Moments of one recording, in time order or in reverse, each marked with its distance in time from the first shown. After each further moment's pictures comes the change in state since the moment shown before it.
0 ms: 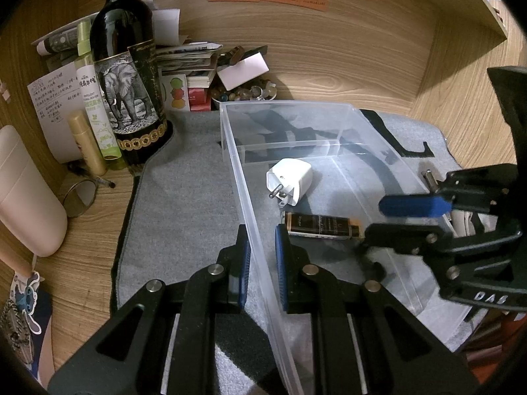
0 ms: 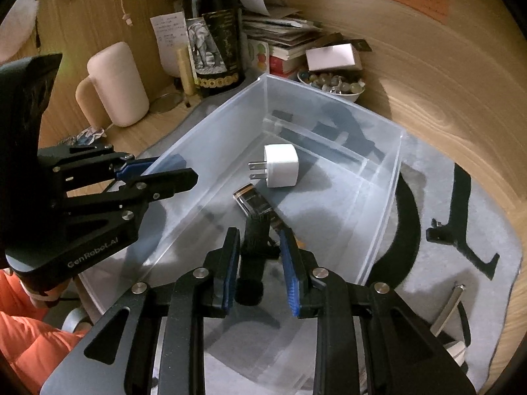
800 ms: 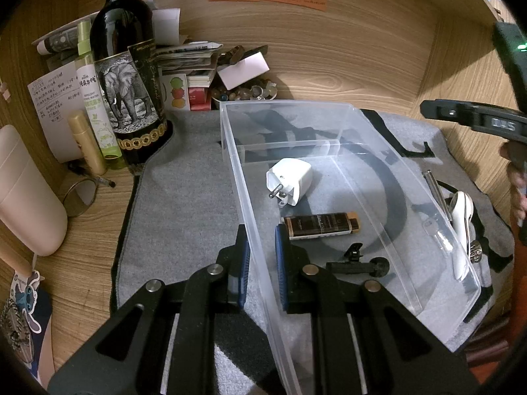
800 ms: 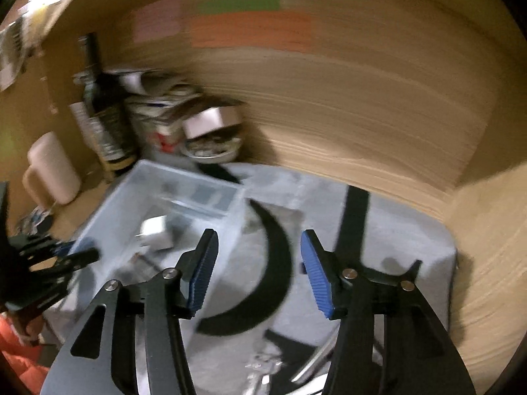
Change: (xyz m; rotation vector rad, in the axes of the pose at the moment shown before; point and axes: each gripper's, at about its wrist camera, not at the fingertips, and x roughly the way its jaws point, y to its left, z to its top) left arm 0.000 -0.001 0.001 0.001 0.000 0.001; right arm -0.057 -0.103 0.018 0.202 -0.159 -0.231
